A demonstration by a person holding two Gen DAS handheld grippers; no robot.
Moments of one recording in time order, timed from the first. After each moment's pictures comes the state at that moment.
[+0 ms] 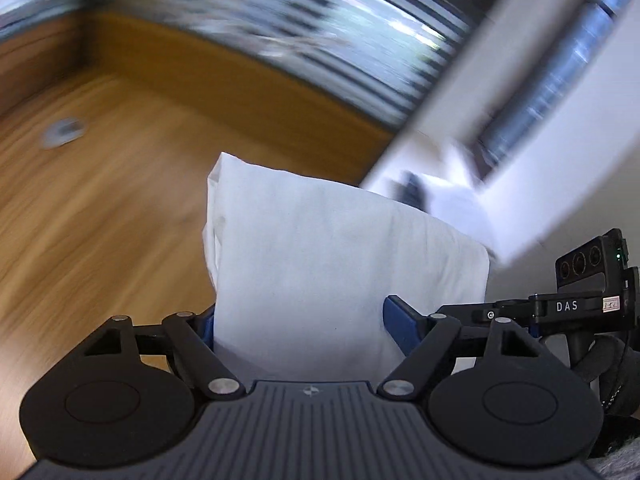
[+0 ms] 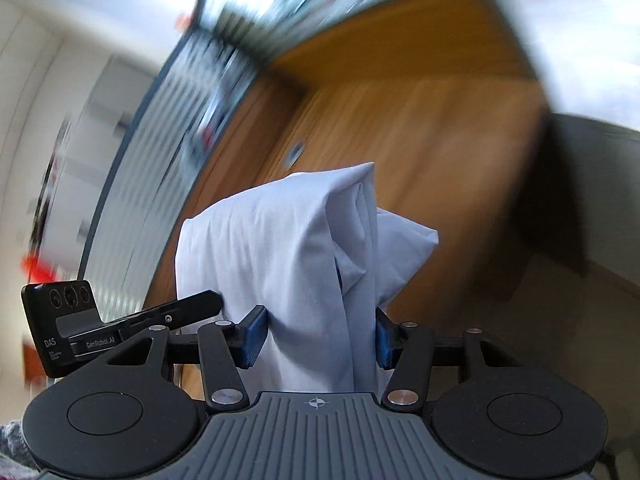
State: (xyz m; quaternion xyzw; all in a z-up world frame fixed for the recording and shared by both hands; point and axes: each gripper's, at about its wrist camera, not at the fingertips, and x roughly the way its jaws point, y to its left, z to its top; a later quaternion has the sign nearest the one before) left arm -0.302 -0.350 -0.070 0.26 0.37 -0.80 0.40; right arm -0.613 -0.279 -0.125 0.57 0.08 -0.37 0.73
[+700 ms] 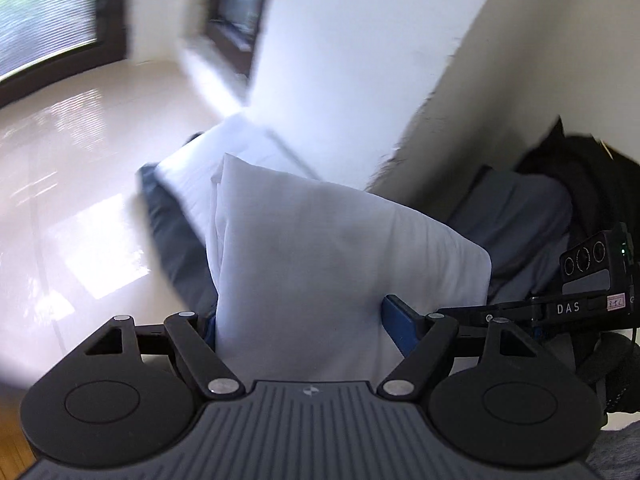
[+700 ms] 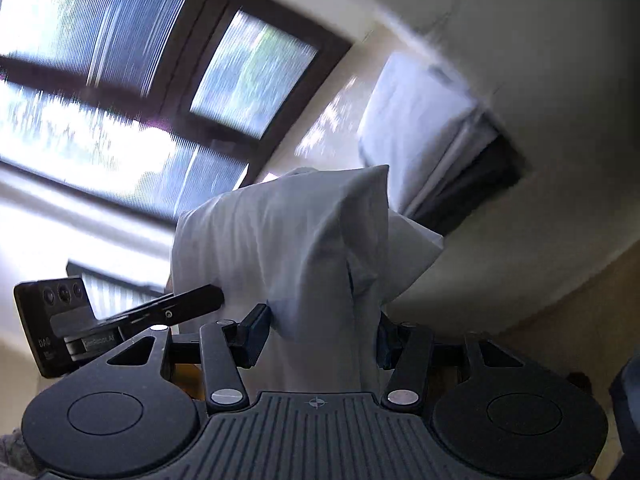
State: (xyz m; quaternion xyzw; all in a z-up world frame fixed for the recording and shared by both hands) left arm -0.703 -0.453 -0.042 0.46 0.15 -0.88 0.04; right arm -0.841 -0.190 -0.146 0.56 -0.24 -0.62 0.50
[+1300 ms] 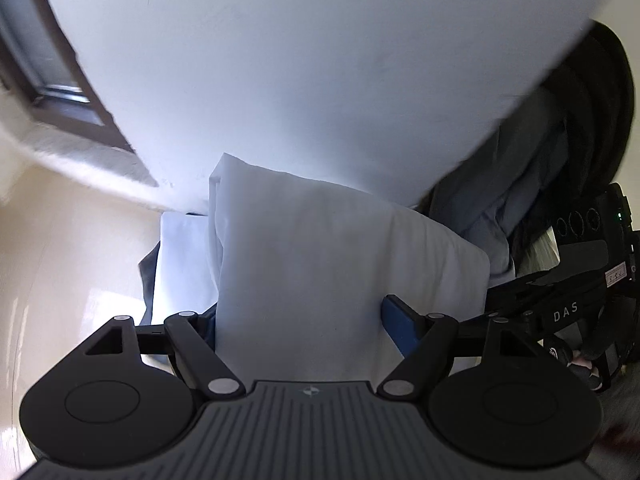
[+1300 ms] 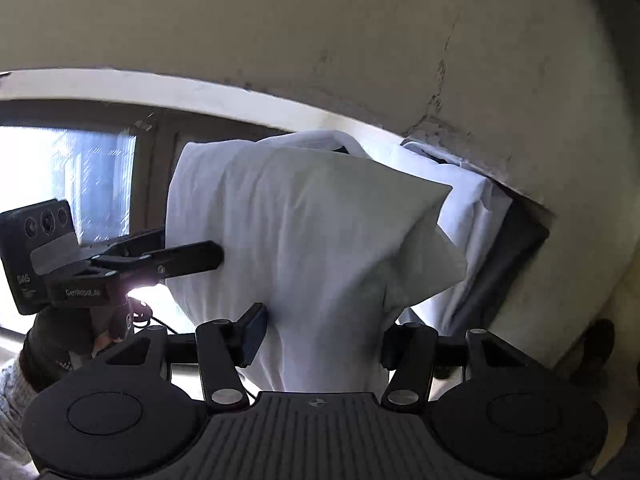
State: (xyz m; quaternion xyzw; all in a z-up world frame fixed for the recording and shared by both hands) left arm -0.936 -0.532 -0.023 0.58 -0.07 -0.79 -0.19; right arm -0.900 -0.260 -0.157 0.54 -0.40 -0.64 0.37
